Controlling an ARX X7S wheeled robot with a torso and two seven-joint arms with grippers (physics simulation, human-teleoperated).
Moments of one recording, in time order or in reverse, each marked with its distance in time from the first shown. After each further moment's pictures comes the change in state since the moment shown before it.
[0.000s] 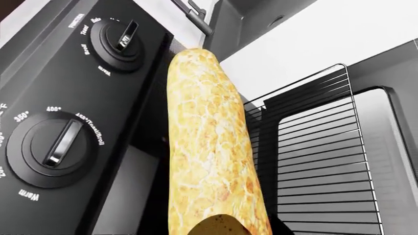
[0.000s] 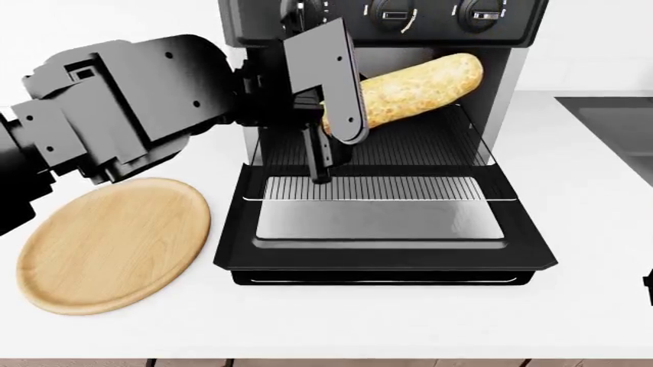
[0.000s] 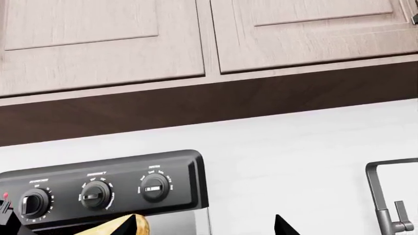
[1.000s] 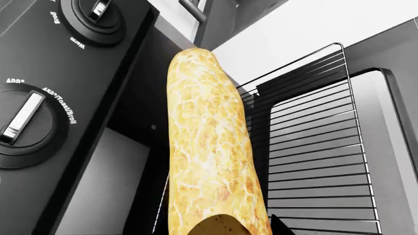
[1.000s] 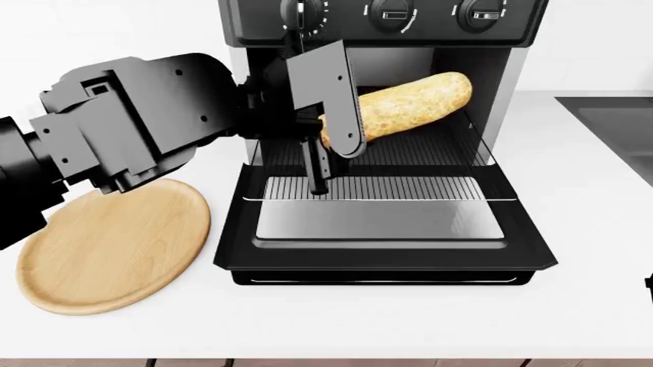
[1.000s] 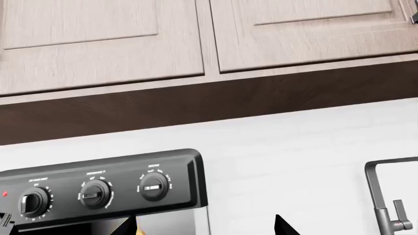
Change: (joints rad) left arm 0.039 0.007 0.004 -0.012 0.024 -0.013 -0.001; right arm 0.001 -0.016 0.017 -0.003 0.011 0.018 -0.015
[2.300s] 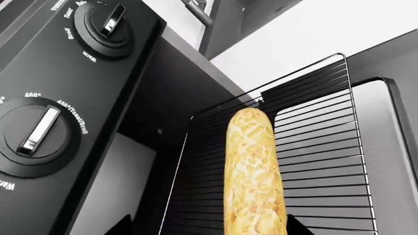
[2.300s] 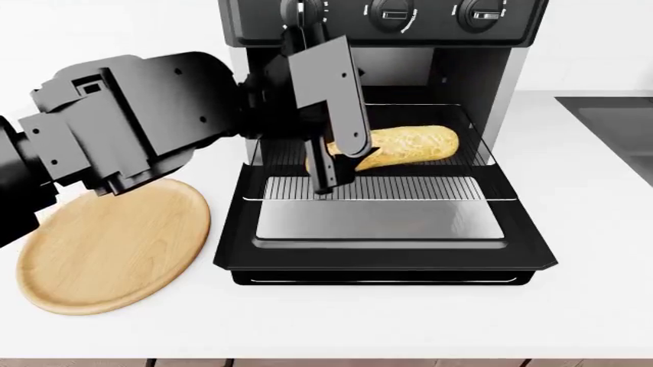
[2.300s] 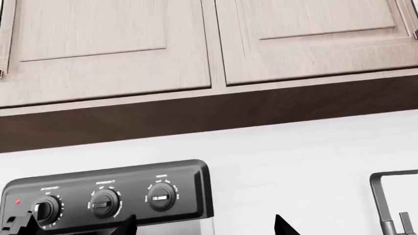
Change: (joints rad) left arm -0.013 -0.018 -0.023 0.068 -0.001 -0.045 -0.048; right arm -0.072 0.015 0.069 -0.048 0.004 -0.031 0.021
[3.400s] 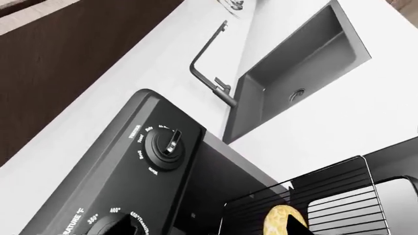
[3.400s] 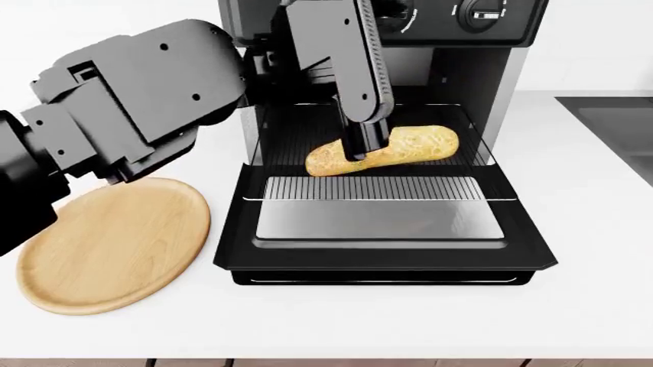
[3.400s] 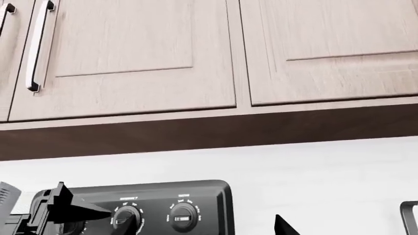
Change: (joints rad) left arm 0.039 0.027 -0.140 -0.057 0.030 0.223 -0.003; right arm -0.108 0.200 0.056 -0.011 -0.029 -0.125 0.125
